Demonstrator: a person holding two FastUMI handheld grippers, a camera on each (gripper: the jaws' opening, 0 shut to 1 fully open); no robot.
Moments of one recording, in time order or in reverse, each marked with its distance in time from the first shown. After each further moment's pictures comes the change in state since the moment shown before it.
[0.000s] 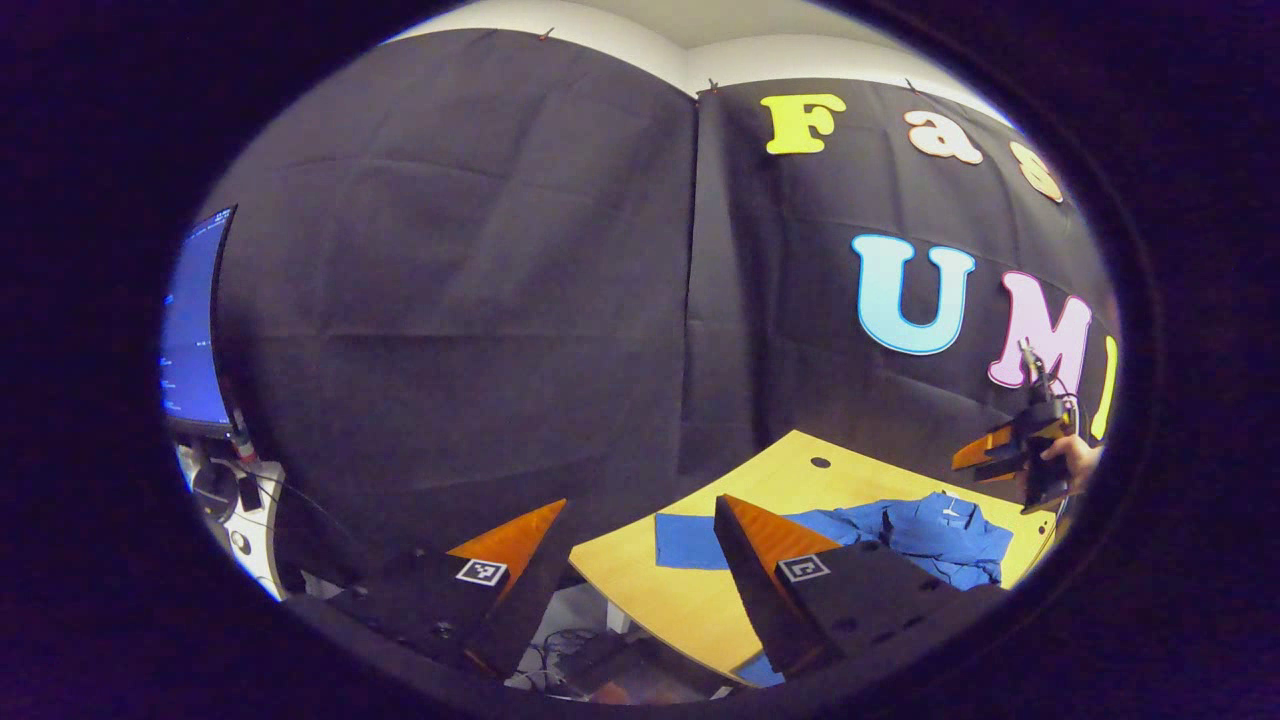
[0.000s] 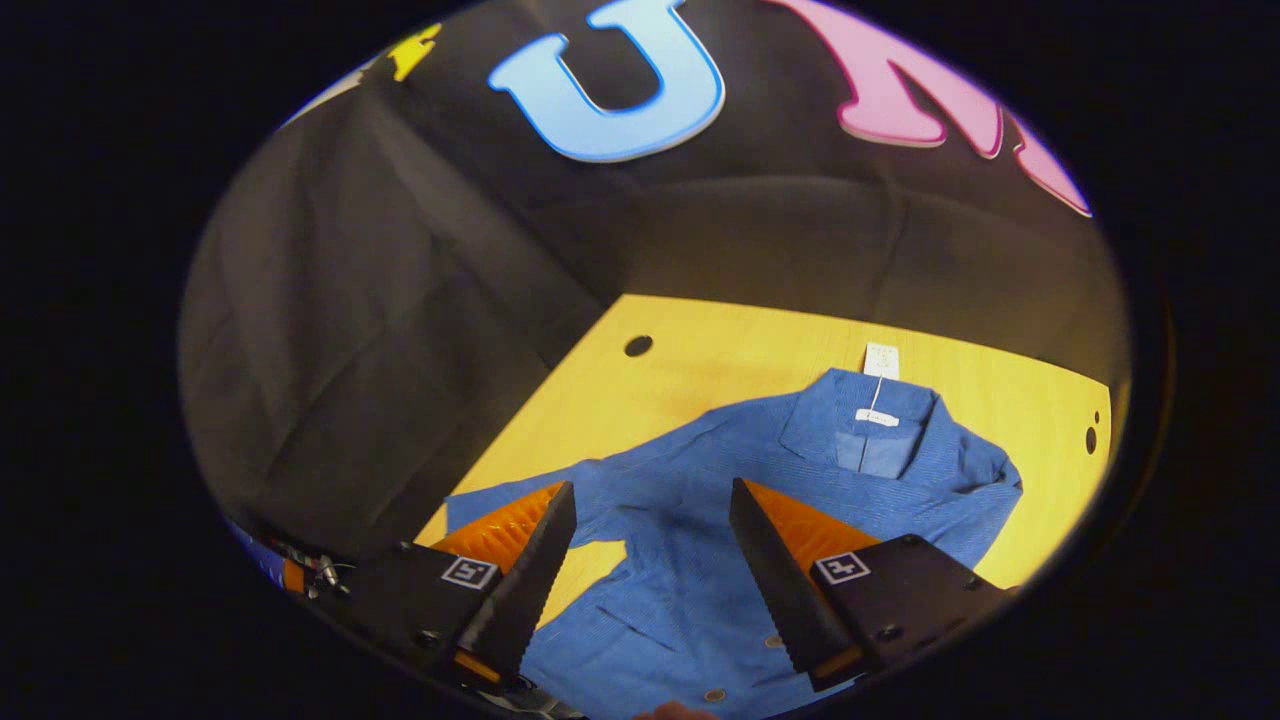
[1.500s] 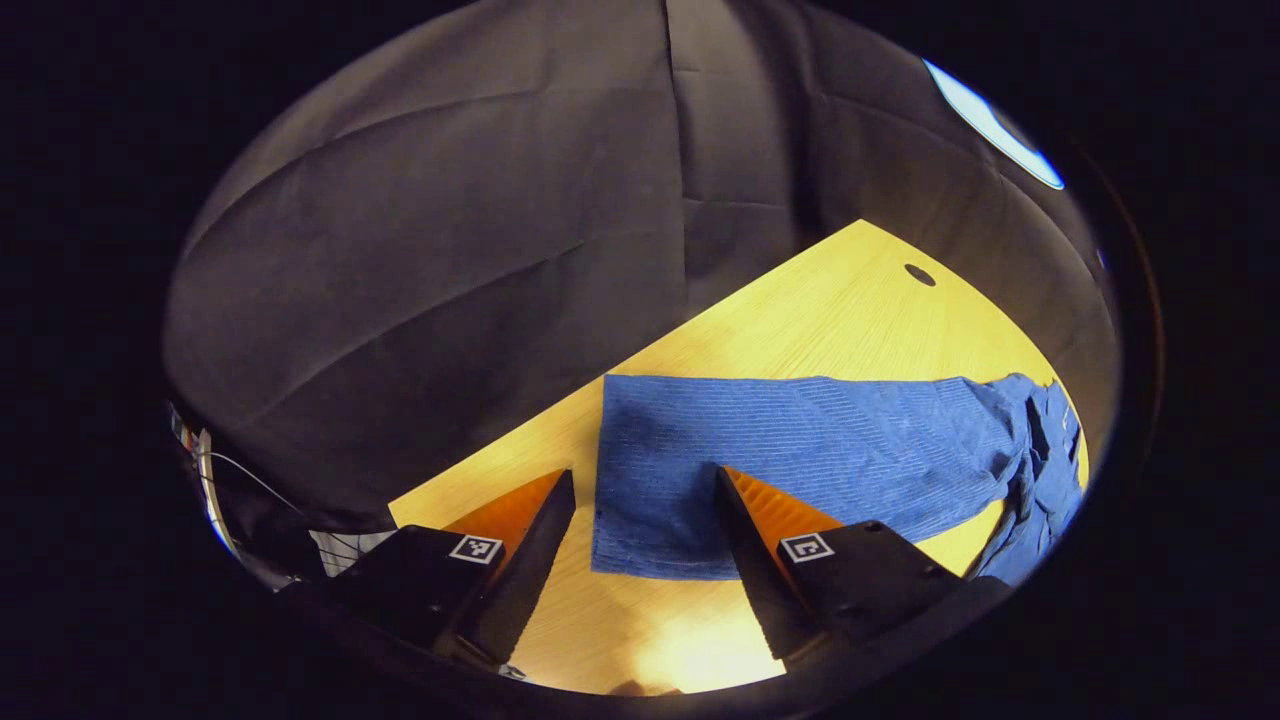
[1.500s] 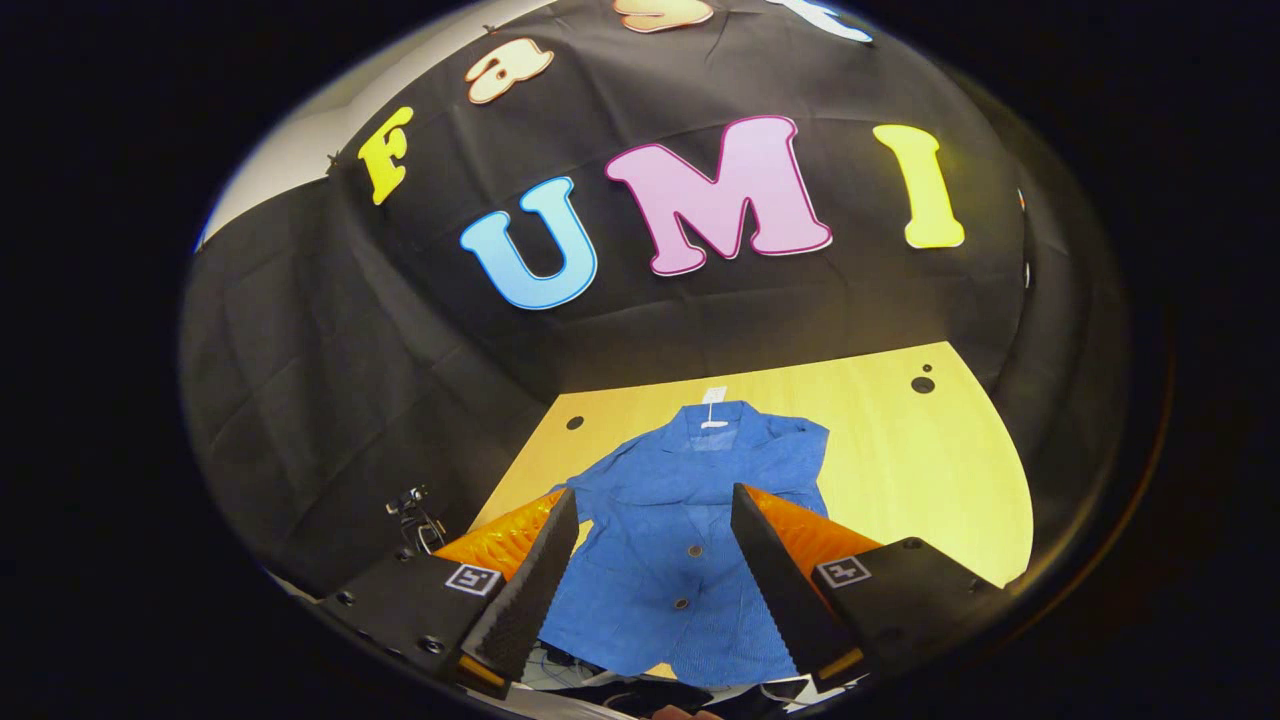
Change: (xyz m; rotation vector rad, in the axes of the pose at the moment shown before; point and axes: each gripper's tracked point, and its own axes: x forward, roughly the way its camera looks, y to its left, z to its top) left arm 0.274 -0.027 -0.155 0.085 0.577 0.080; right arm -0.275 -0.027 -0.046 0.207 -0.293 -0.269
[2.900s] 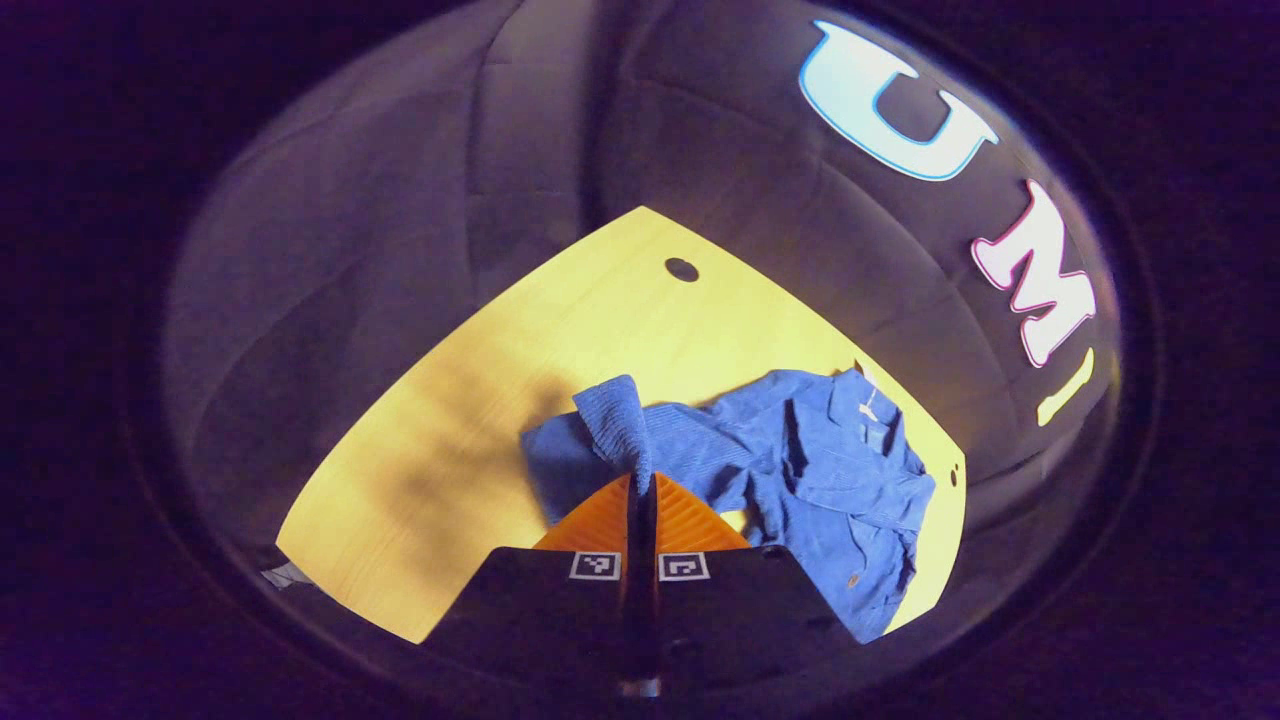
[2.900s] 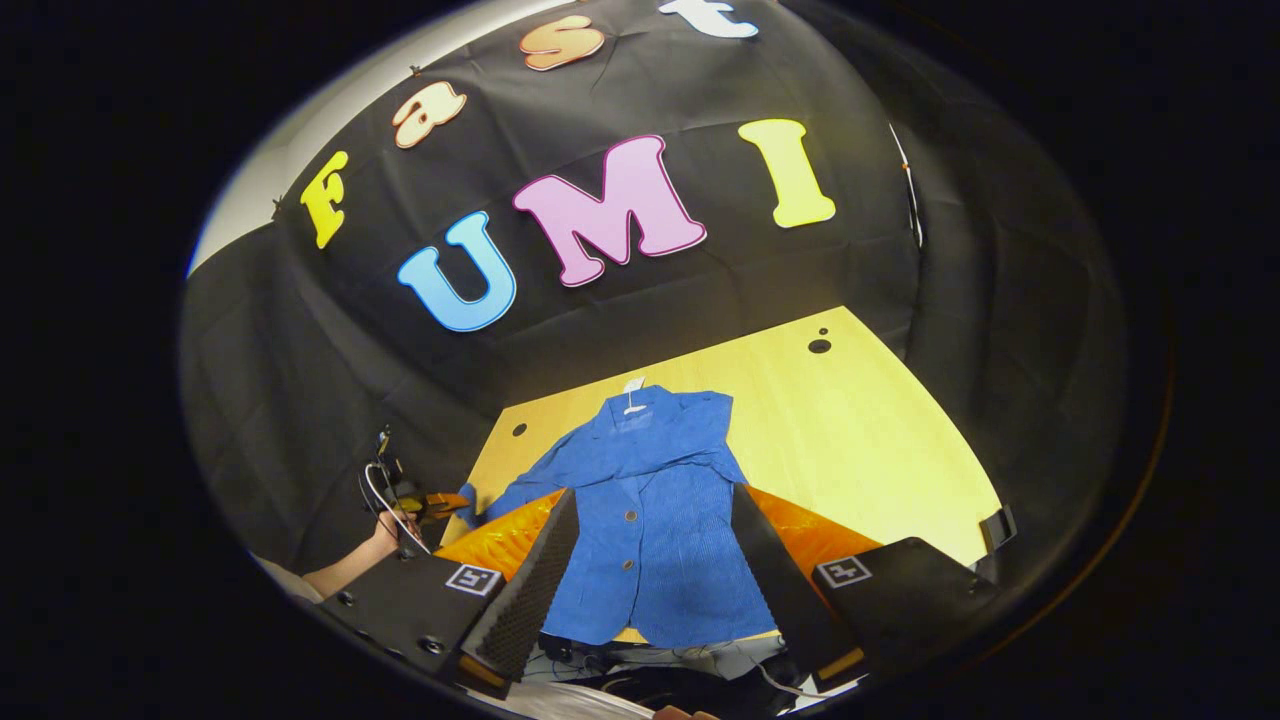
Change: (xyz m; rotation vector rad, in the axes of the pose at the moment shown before) left arm -0.110 -0.204 0.052 0.213 0.165 -0.534; right arm -0.107 -0.077 -0.037 0.135 -0.045 -0.158
